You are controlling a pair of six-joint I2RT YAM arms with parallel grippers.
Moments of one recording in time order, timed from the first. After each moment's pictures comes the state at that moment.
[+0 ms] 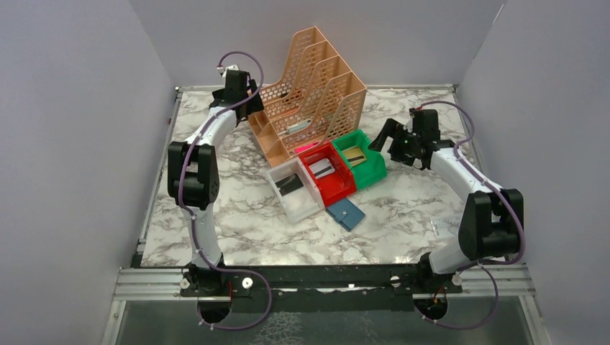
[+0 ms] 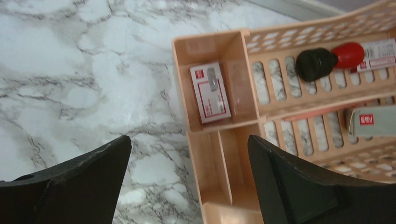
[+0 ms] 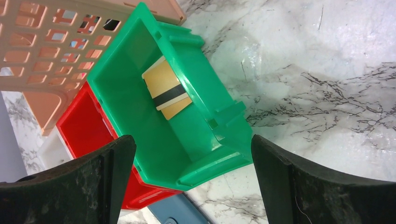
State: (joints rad) left arm -0.14 2.01 1.63 -0.28 -0.22 -0.38; right arm 0.10 1.51 1.03 -0.30 -0.25 0.51
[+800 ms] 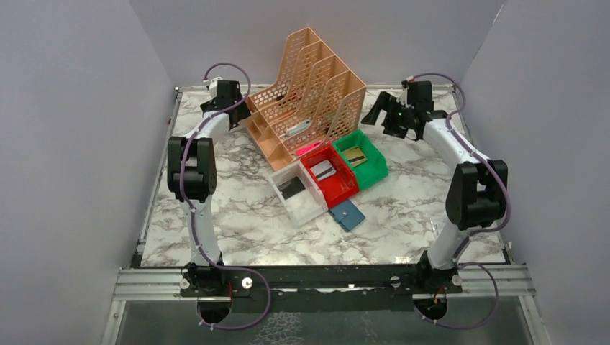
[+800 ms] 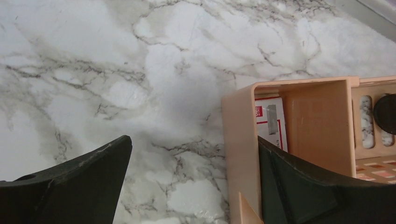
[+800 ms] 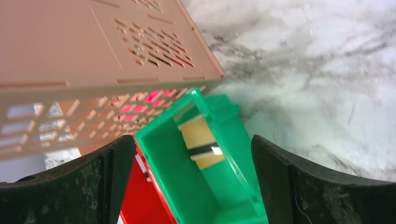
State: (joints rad) left arm -0.05 2.16 1.67 -0.25 -0.33 -0.43; right arm 0.11 1.74 1.35 -0.35 -0.33 0.49
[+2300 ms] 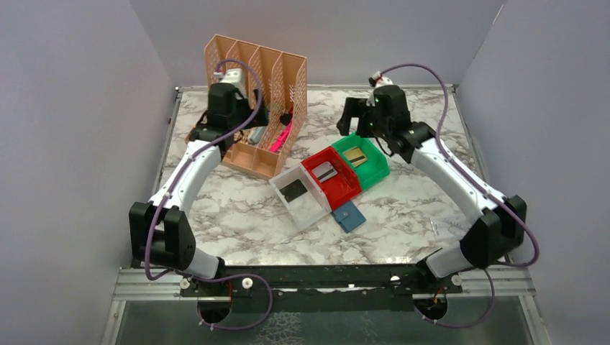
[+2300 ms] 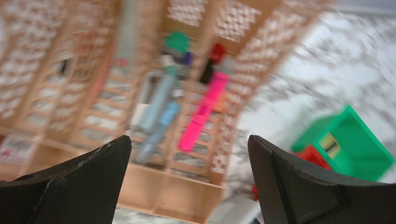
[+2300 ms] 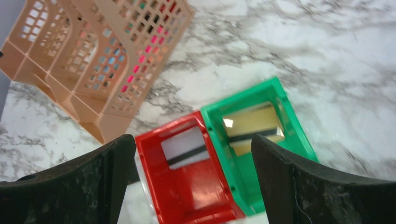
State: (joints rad) left arm -0.12 1.46 1.25 -0.23 -0.01 -0.29; right arm 0.49 1.57 1.45 -0.42 0.04 0.35
